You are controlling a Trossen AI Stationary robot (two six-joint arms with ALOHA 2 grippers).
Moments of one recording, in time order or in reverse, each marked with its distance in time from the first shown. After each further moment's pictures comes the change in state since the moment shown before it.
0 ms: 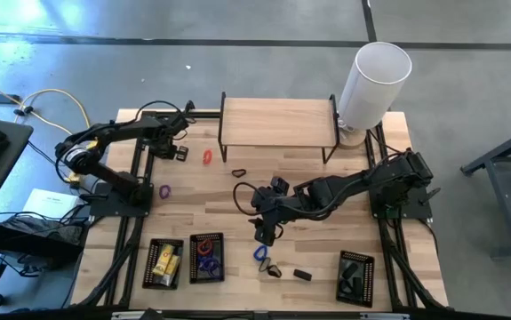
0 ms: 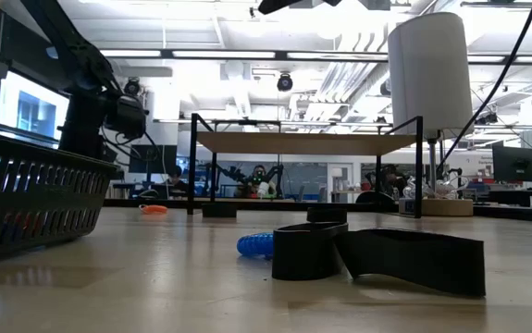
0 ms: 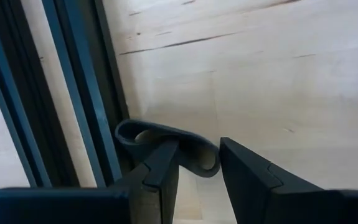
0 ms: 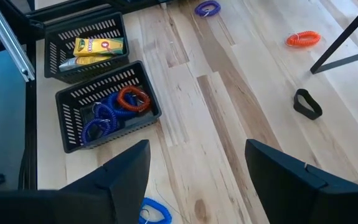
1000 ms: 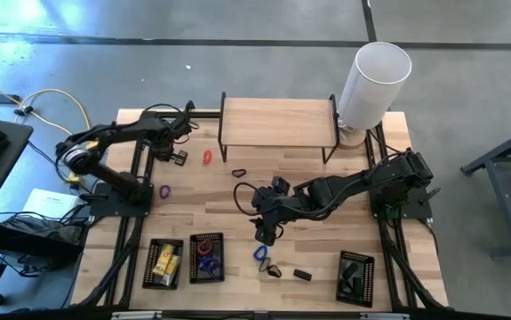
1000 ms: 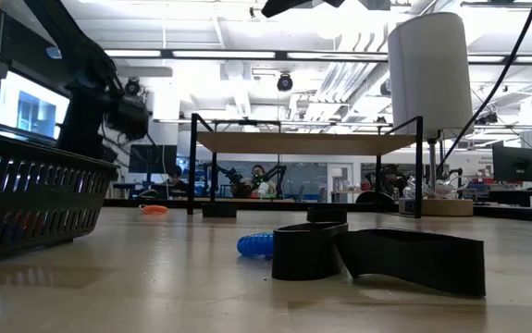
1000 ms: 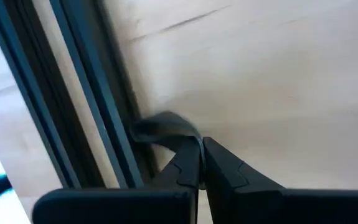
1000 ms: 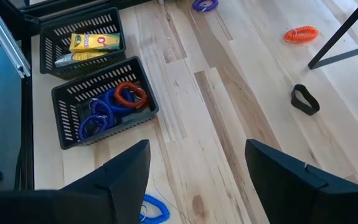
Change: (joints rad) left arm -0.086 -0.022 0.007 -0.074 -0.055 0.025; right arm 0.000 0.000 0.000 -0.018 0.000 0.008
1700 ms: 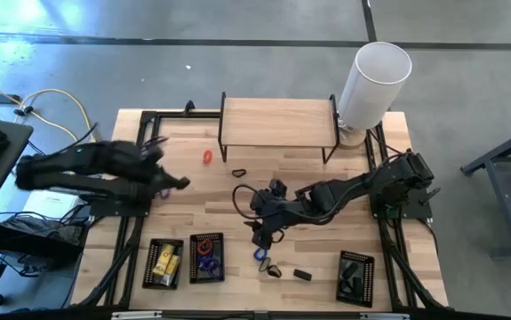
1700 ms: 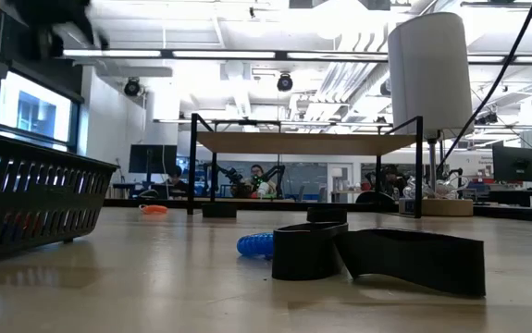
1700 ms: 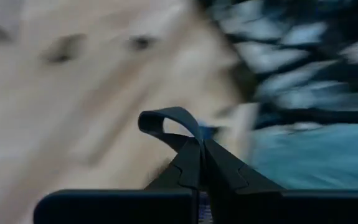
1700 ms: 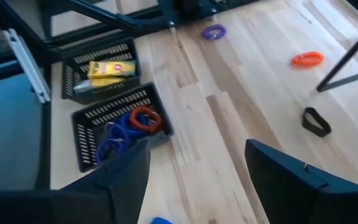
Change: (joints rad) left arm -0.863 -0.910 0.107 0.063 0.413 -0.460; right arm 0.026 0.000 0.000 0.098 0.052 0.002
